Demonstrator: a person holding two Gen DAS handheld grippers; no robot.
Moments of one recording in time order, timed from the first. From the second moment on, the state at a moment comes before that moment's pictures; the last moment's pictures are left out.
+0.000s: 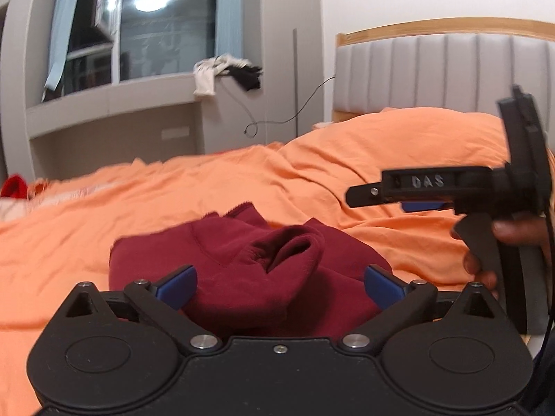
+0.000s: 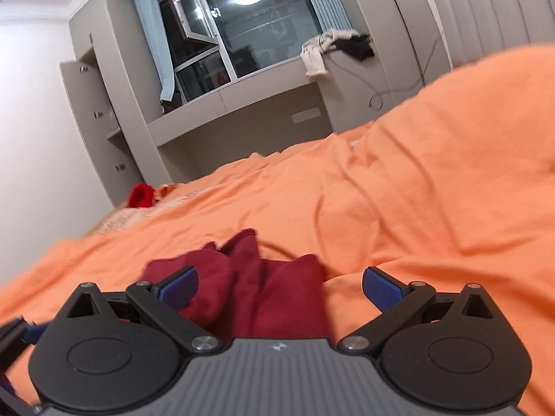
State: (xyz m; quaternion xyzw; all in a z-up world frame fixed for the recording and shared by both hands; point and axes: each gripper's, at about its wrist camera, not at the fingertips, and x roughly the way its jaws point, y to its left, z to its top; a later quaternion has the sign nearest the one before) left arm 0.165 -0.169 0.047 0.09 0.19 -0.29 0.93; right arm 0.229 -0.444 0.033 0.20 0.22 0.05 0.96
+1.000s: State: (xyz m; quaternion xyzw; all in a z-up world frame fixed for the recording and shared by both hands) left arm 0.182 -0.123 0.010 0.15 0.10 -0.32 0.93; right arm 0.315 -0.413 0.005 0.27 0.27 0.20 0.90
